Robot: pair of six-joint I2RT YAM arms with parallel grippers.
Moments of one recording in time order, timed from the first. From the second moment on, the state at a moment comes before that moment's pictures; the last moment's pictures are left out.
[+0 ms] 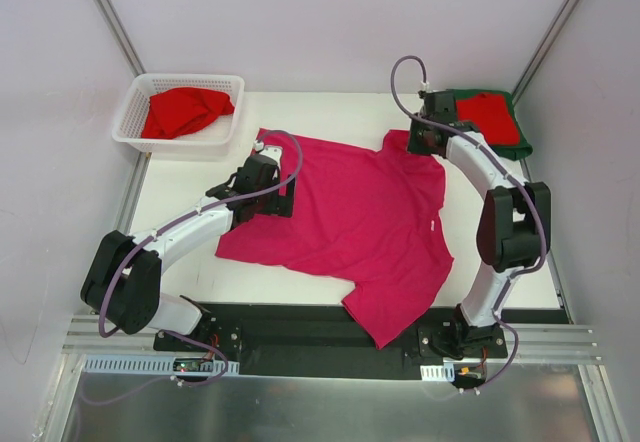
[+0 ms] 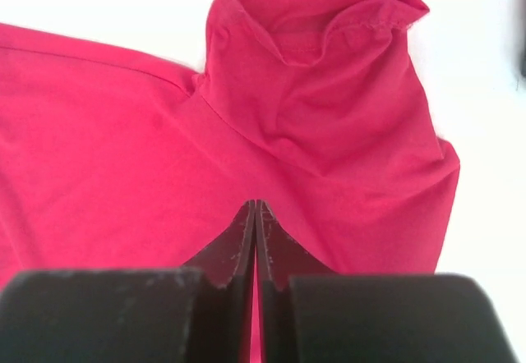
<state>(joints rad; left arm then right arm) -0.53 1.40 0.87 -0.30 -0.17 -0.27 0.21 1.84 1.48 -0.47 -0.01 0.25</state>
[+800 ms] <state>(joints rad) -0.54 1.40 0.87 -0.30 -0.17 -0.27 0.13 2.05 1.64 -0.69 0.04 0.25</state>
